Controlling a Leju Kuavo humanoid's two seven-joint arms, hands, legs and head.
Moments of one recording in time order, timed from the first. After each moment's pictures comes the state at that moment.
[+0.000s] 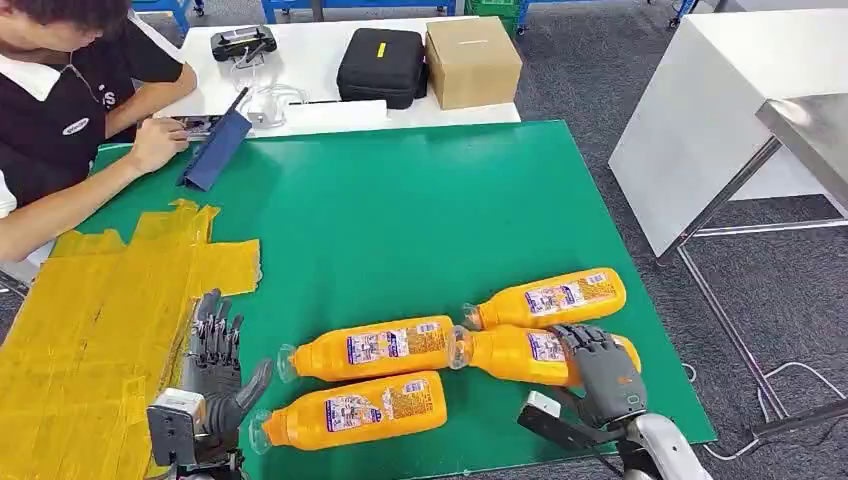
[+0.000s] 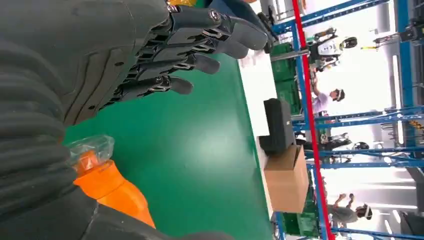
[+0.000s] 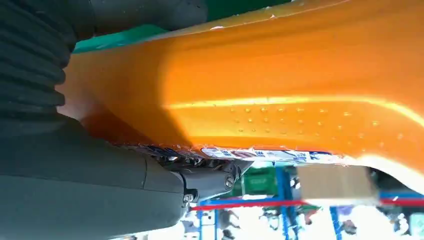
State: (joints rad) left arm 0.16 -0.15 -0.16 -1.53 -0.14 0.19 -0.51; right arm 0.20 -0.35 0.26 -1.59 0.96 -0.30 -0.03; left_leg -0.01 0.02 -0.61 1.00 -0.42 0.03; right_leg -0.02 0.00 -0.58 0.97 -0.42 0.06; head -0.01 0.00
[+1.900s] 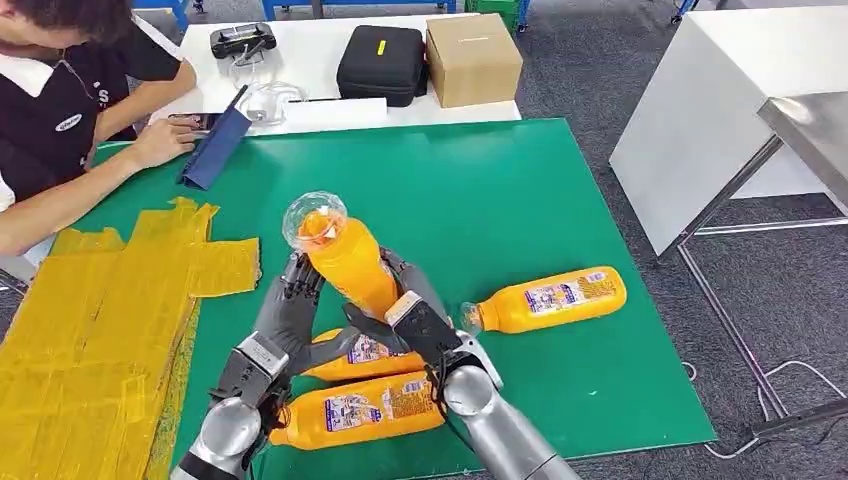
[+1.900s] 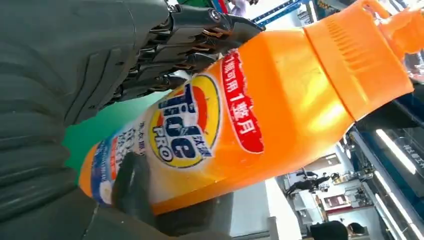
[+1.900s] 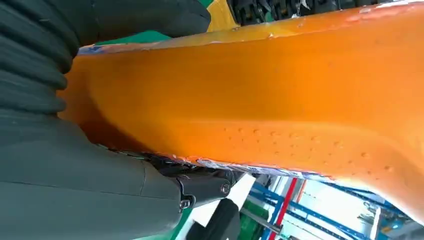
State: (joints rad) left arm -0.16 -0.06 -0.46 -1.48 -0.20 0.05 -0.44; right arm -0.29 0.18 0.55 -1.18 0.28 -0.12 -0.36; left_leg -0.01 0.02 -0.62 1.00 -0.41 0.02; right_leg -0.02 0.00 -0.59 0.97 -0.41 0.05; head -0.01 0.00
